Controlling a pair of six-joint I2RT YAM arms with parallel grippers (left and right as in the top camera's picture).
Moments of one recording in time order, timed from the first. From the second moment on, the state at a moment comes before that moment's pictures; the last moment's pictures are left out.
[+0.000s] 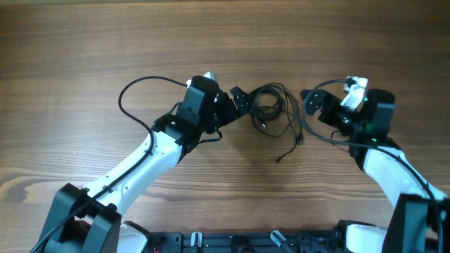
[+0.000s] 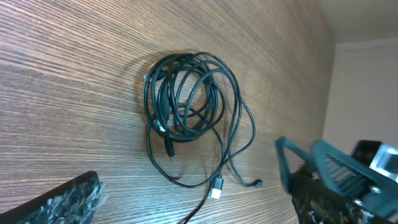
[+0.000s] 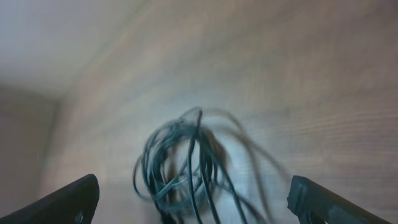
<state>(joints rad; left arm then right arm) -0.54 1.52 0.89 -0.12 0.25 -1.02 -0.12 1.46 0.57 0.18 -0.60 0.48</state>
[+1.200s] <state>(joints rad) -0.54 1.52 0.89 -0.18 0.10 -1.02 0.24 1.77 0.94 -0.08 -0.47 0.32</state>
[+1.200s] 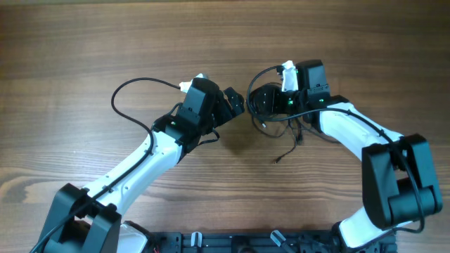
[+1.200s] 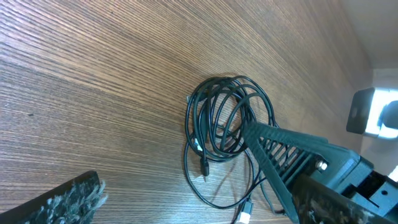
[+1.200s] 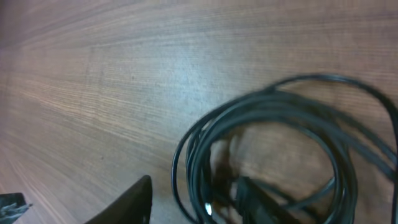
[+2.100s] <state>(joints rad) -0.54 1.52 0.89 -0.18 0.10 -1.02 0.28 1.85 0.94 -0.01 -0.43 0.34</state>
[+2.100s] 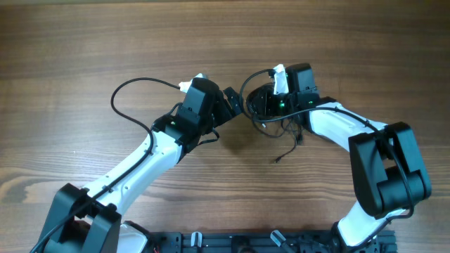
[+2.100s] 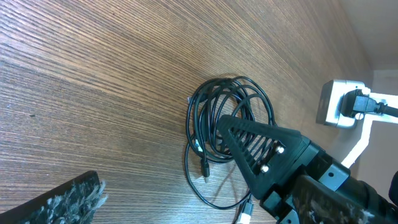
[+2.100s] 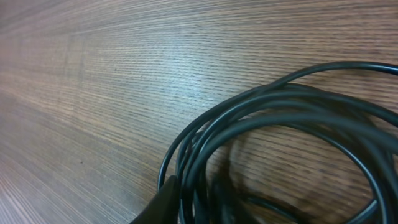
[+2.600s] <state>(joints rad) -0.54 1.52 0.89 -0.18 0.10 -1.02 0.27 1.84 0.94 -0.01 -0.50 0.35</state>
